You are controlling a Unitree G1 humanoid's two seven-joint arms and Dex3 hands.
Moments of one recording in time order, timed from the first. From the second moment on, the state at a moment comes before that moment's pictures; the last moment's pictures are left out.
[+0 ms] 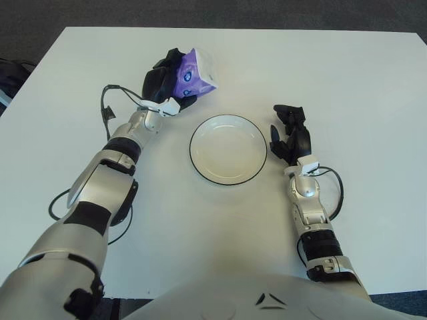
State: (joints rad) left arm -0.92 0.34 -0.29 1.15 0.38 -0.68 0.46; right arm -0.14 0.05 0.01 0.26 -0.13 -0.35 -0.17
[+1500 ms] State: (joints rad) left arm -0.83 0.41 -0.34 0.61 0.50 -0.96 0.01; right arm -0.16 0.05 0.01 0.31 -0.13 -0.39 -0.17
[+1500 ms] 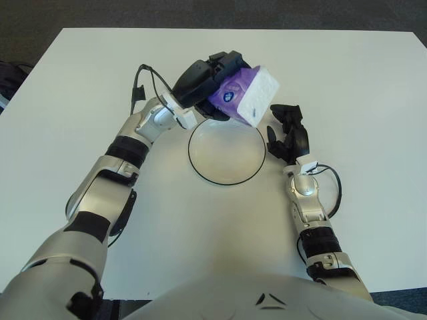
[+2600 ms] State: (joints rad) left arm -0.80 0.56 -0.39 0.26 0.41 -0.89 -0.49; right arm -0.18 0.05 0.03 0.33 -0.14 -0.39 -0.22
